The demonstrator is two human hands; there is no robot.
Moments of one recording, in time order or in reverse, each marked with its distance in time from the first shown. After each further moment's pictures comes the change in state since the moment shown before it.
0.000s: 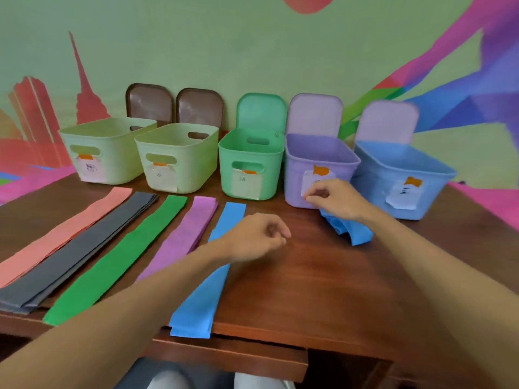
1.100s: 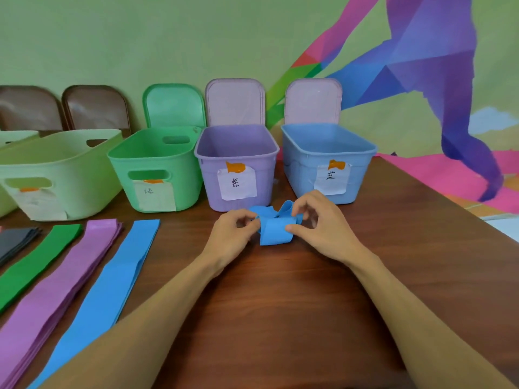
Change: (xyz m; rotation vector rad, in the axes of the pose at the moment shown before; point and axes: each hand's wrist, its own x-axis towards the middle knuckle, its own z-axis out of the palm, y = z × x) left_hand 0.110 0.019 0.100 -0.291 0.253 -0.081; right_hand -0.084 0.100 -0.015 0.173 0.306 0.012
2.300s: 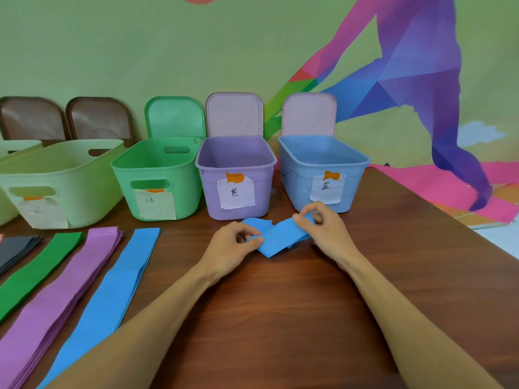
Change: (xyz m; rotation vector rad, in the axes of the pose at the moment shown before) left_hand -0.005 -0.006 -0.005 0.060 -0.071 0.050; right_hand 0.003 0.008 0.000 0.289 0.087 0.405
